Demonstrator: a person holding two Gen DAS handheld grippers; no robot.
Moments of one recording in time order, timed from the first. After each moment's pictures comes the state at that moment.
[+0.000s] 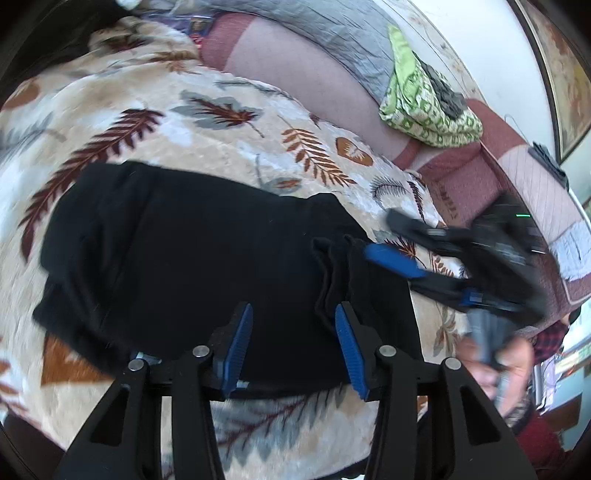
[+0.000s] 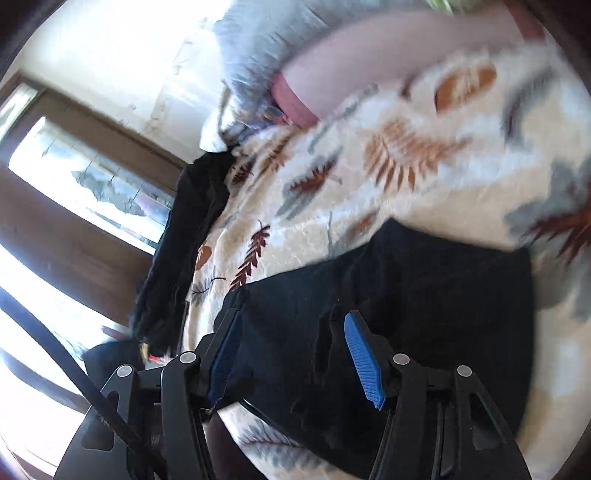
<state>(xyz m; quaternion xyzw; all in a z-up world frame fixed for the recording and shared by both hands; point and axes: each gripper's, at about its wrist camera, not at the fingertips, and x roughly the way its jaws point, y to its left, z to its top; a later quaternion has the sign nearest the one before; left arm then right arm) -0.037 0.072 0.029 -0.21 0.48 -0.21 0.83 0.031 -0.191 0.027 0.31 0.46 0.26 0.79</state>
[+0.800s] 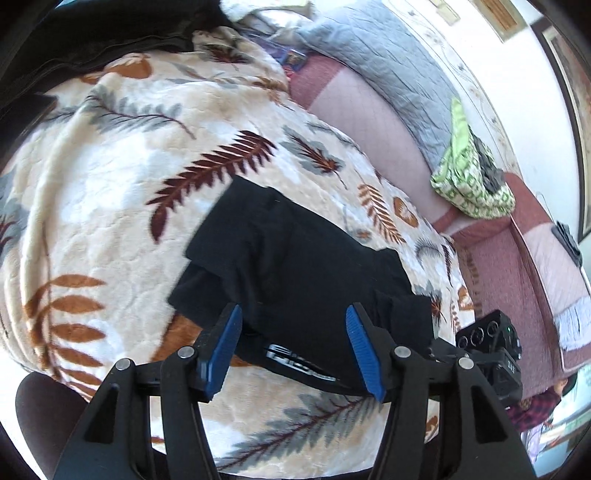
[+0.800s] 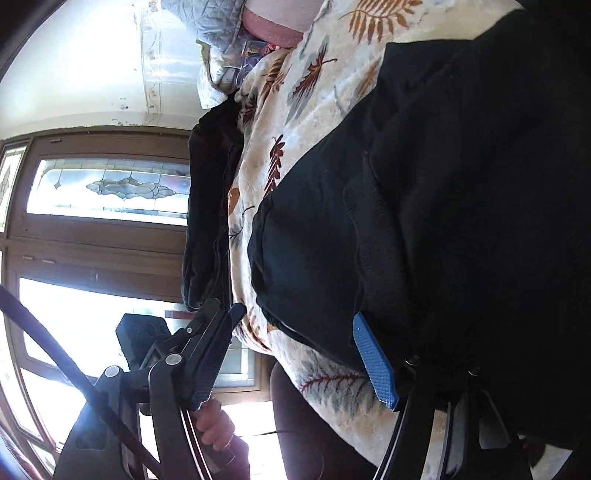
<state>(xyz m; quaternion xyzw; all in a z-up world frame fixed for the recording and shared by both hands) -0.062 0.170 0.029 -0.29 0.44 -0.11 0.84 -0.013 -0.155 -0.033 0.42 0.53 0.32 0.66</state>
